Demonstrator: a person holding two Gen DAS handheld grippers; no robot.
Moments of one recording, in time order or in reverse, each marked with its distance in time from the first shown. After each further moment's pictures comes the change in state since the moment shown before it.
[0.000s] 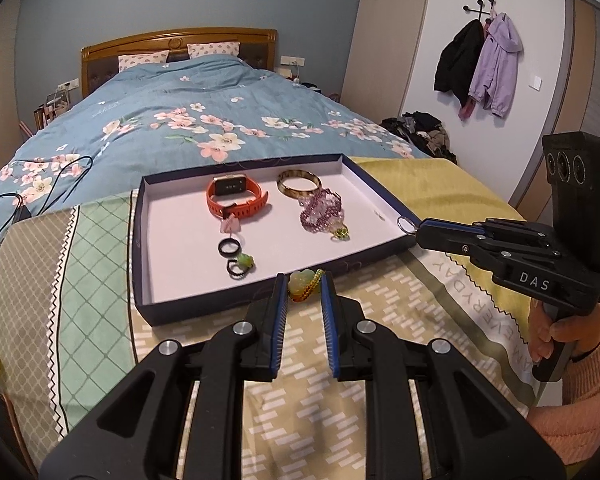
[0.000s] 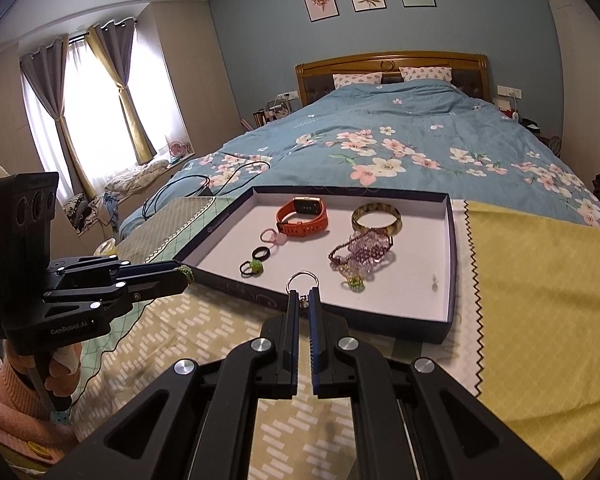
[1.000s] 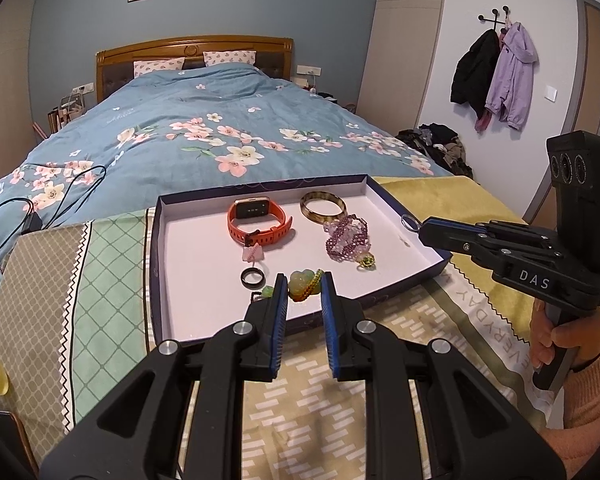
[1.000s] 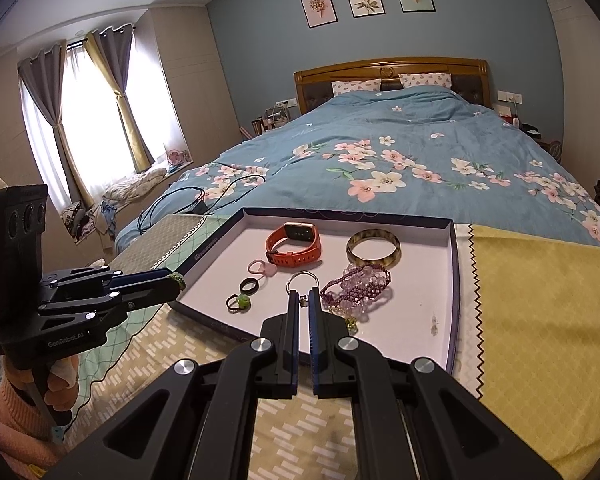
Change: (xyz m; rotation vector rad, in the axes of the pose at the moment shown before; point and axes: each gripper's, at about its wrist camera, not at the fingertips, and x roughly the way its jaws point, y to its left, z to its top) left arm 0.013 0.013 0.023 -0.021 -0.032 0.055; right arm 0.019 -0.008 0.023 0.005 -0.023 0.001
